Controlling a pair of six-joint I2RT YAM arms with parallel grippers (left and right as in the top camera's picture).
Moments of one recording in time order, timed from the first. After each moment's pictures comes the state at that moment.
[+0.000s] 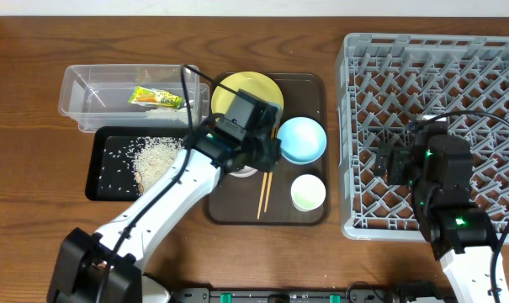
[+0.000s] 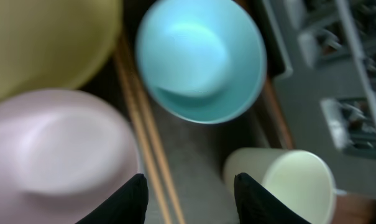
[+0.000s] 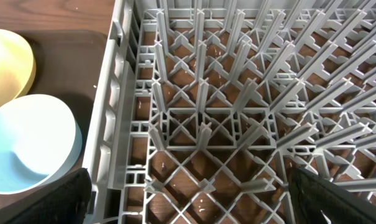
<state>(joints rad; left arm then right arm) -0.58 1.56 1.14 -0.63 0.25 -0.24 0.08 0.93 0.71 -0.46 0.09 0.09</state>
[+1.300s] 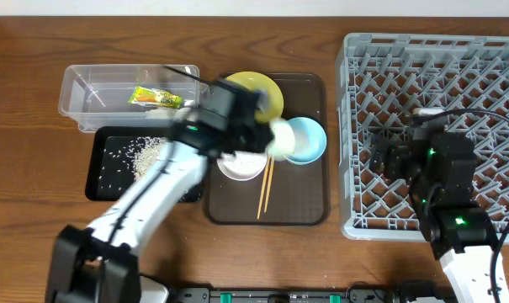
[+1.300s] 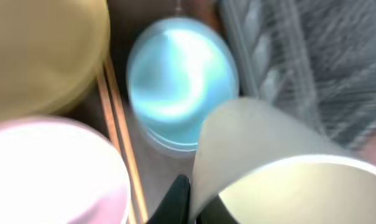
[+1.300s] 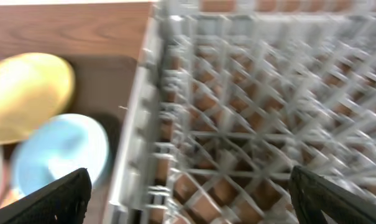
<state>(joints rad) -0.39 1.56 1.12 -0.44 0.51 -0.39 0.08 0.93 0.71 -0.36 -0.06 0.07</state>
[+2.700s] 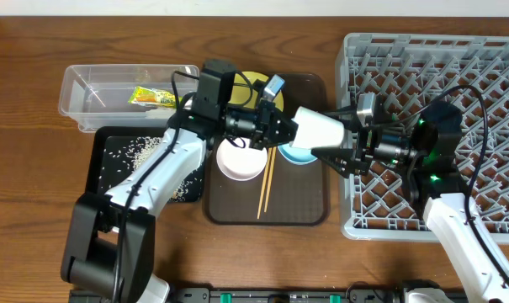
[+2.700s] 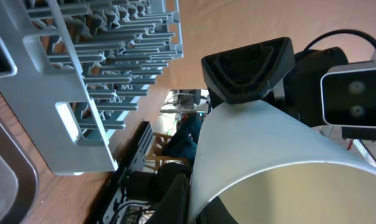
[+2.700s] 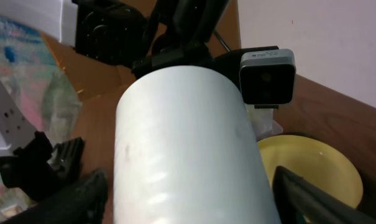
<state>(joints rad) -0.37 1.70 1.12 -0.06 1.33 -0.88 0.08 1.27 0.71 0.29 -1.24 -0.02</state>
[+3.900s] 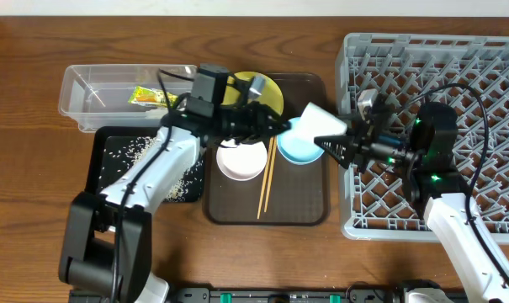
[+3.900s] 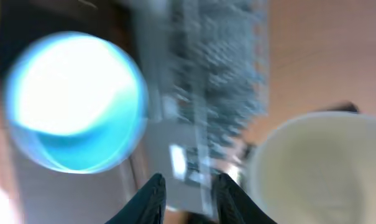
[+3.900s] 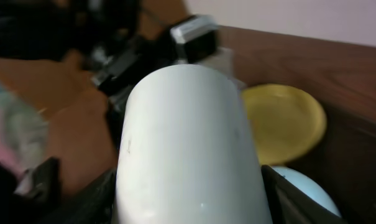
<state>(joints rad) -0.31 1.70 1.12 -0.27 0.91 -0.64 0.07 1.27 0.71 0.10 -1.00 0.06</state>
